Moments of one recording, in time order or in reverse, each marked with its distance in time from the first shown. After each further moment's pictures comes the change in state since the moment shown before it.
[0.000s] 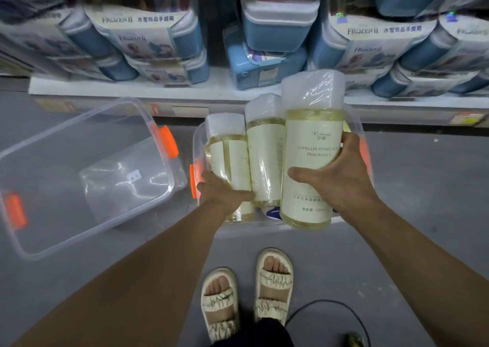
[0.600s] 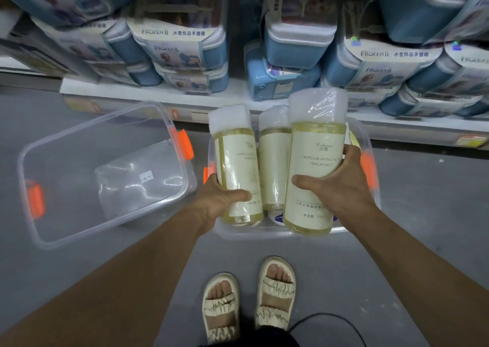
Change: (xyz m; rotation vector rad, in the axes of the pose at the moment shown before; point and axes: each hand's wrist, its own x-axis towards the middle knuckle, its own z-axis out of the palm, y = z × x) left_hand -0.014 -0.022 -0.045 -0.444 -0.288 0.118; right_hand -0.015 -0.010 0.012 -0.016 -0.005 -0.001
